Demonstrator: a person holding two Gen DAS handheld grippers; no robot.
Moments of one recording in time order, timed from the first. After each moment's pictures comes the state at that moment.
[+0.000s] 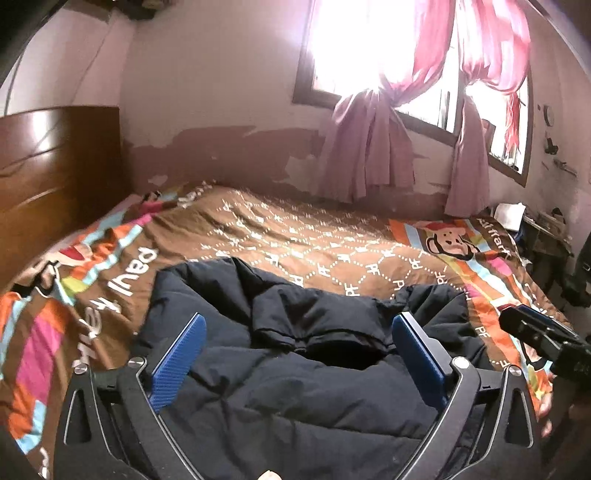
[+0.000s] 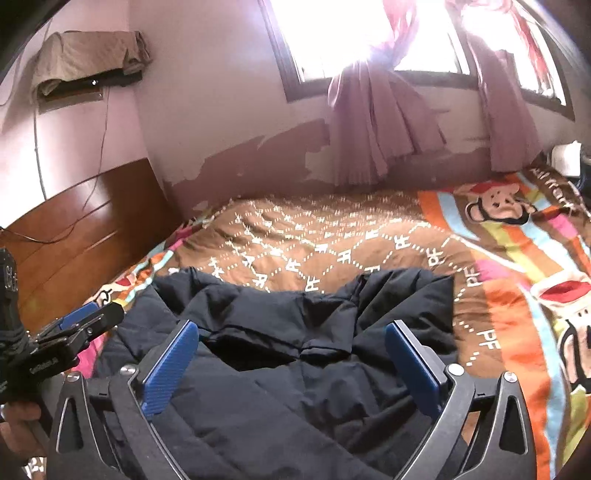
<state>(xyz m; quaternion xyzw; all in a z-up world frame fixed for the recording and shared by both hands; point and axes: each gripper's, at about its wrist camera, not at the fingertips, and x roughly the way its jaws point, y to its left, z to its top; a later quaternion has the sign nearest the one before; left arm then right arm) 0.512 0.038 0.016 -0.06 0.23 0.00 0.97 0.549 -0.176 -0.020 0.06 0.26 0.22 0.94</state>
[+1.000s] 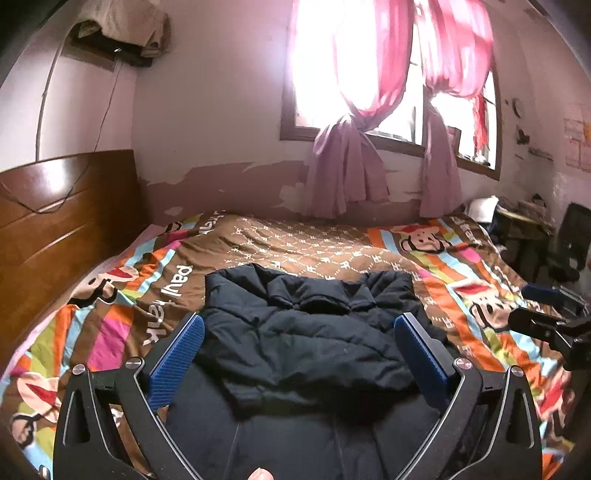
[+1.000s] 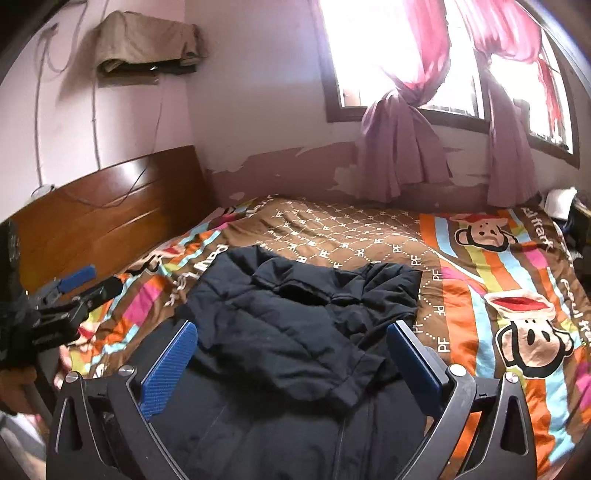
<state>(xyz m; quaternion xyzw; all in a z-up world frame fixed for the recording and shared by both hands) 0.306 0.017 0.092 -0.01 0.21 -0.02 0.98 0.344 -0.202 0.067 -0.01 0.25 0.26 0.93</state>
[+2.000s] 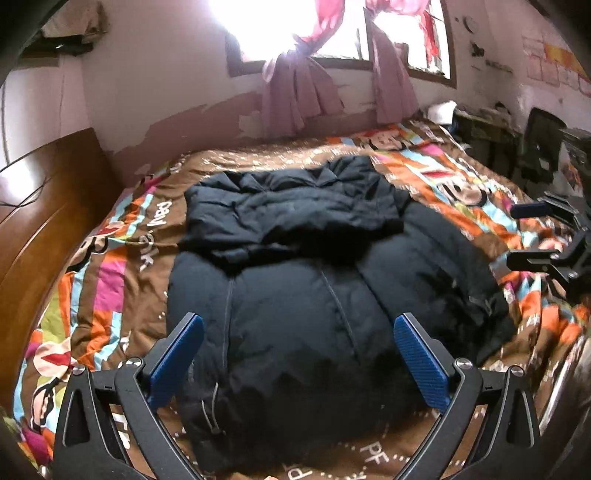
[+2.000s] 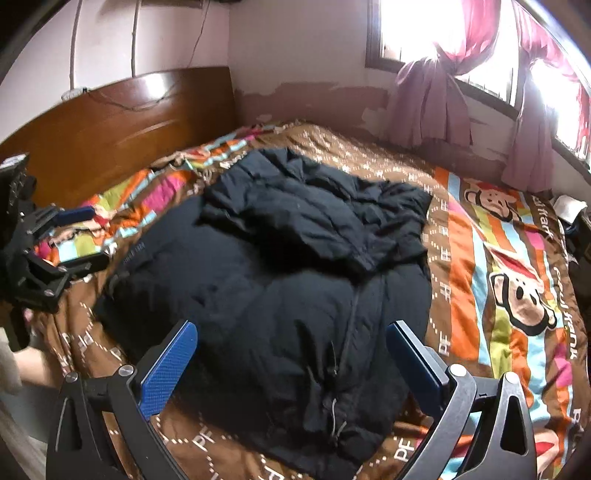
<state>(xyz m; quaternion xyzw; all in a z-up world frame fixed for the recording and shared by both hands) 0.199 -0.003 -0.009 0.09 0.33 -0.09 0.93 0.234 -0.209 -0.012 -0.13 0.35 0.27 0.89</state>
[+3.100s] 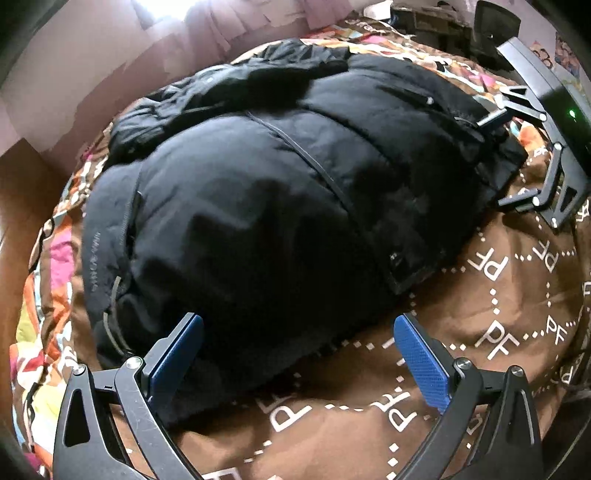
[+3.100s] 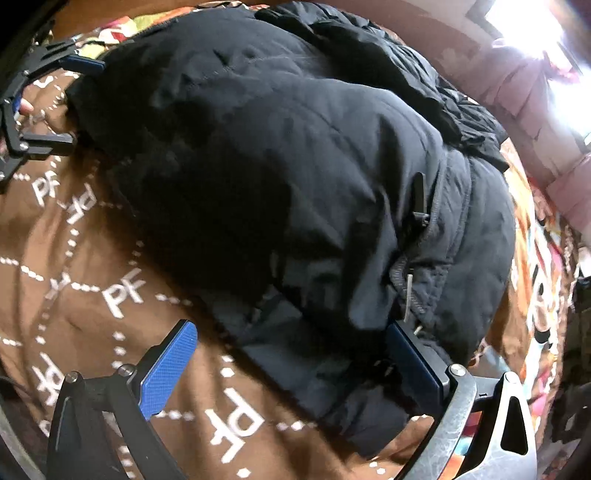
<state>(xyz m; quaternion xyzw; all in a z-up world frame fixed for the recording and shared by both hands) 0.183 -0.009 -0.148 0.20 0.46 -0.15 0.85 0.210 -0.197 -0.186 -0.34 0.46 0.28 0.77</state>
